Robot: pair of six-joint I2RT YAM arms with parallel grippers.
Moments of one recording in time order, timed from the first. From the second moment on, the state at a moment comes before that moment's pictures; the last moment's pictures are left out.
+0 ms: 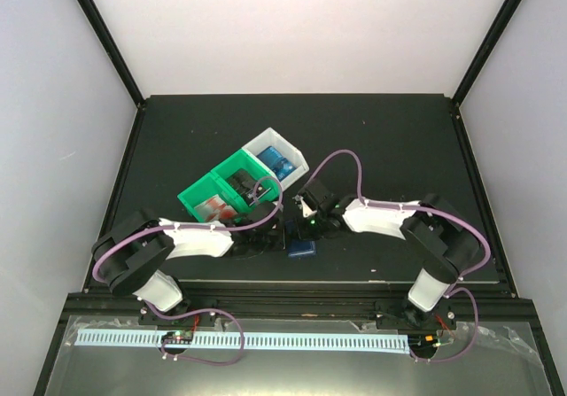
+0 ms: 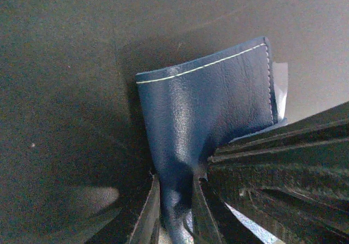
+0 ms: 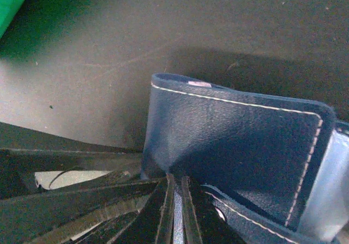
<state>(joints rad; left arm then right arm) -0.89 1.53 0.58 0.04 0.10 -0.92 0.82 1.71 0.87 -0.29 -0.34 0.63</state>
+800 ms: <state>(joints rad) -0.89 0.93 0.63 -0.31 -0.11 -0.80 0.86 0.84 0.83 -0.70 0.36 0.63</state>
